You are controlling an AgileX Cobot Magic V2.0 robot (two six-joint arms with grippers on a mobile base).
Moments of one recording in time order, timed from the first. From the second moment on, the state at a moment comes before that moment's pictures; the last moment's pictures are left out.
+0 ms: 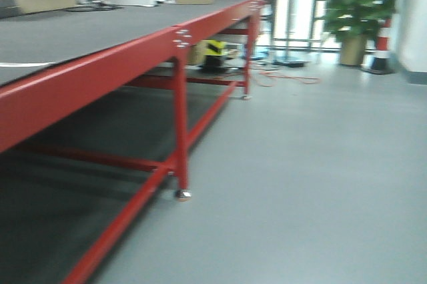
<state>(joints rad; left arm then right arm) -0.12 0.78 -0.98 0.09 0.68 -0.03 0.09 0.62 -0.89 0.02 0.62 -0.01</state>
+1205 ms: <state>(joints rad) -0.12 0.77 -0.98 0.09 0.68 -0.03 0.09 0.62 -0.89 0.02 0.62 -0.01</state>
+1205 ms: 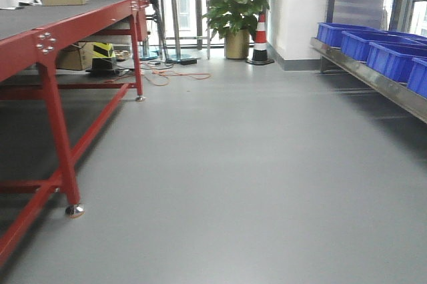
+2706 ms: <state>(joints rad) -0.12 0.77 -0.98 0.09 0.68 -0.03 0.09 0.62 -0.89 0.02 0.62 -0.01</state>
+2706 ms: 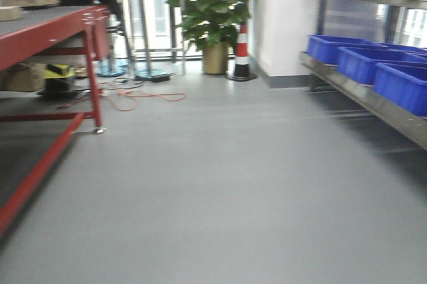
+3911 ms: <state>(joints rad) -0.12 0.77 -0.98 0.09 0.68 -0.03 0.09 0.62 -0.89 0.02 0.62 -0.01</state>
